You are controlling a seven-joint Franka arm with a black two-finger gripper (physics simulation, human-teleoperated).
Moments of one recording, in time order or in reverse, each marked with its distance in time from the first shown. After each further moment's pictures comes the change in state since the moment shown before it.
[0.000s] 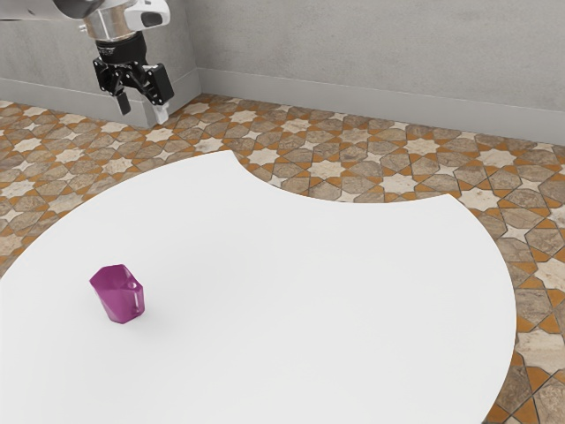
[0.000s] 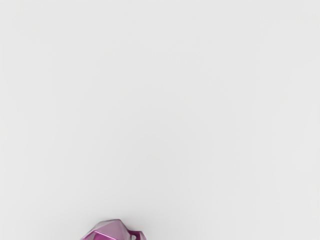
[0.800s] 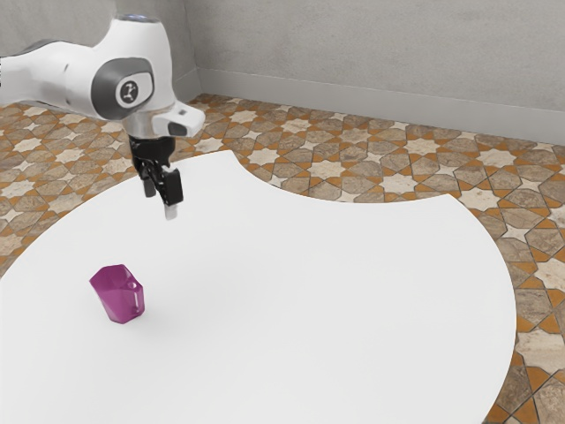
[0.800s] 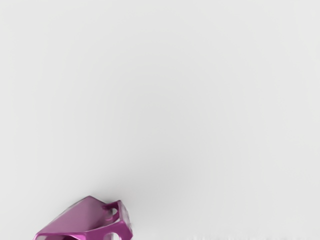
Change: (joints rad) arm -0.049 -0.130 -0.093 -0.503 0.128 0.219 0.261
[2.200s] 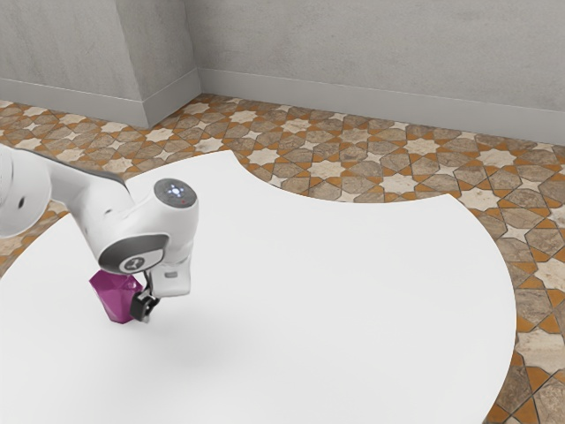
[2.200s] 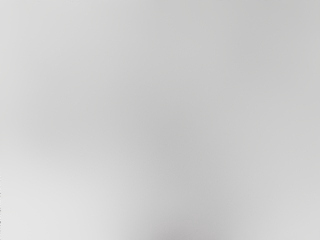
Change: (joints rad) arm -0.103 0.065 0.066 -0.551 0.473 0.625 0.685
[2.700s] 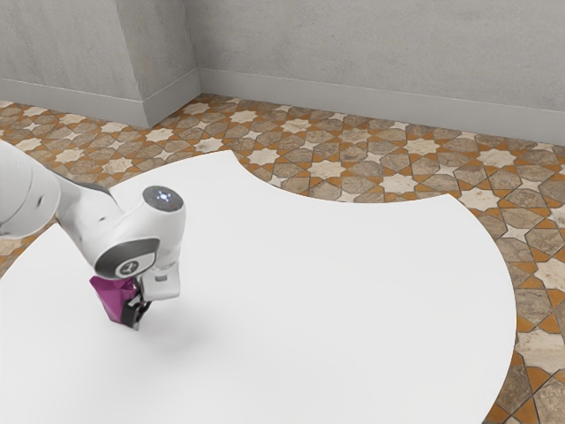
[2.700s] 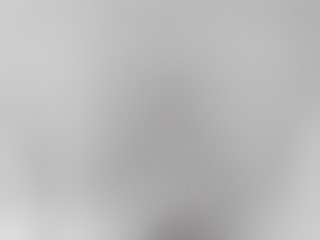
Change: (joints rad) arm 0.090 0.096 0.002 0.015 -0.059 0.062 0.032
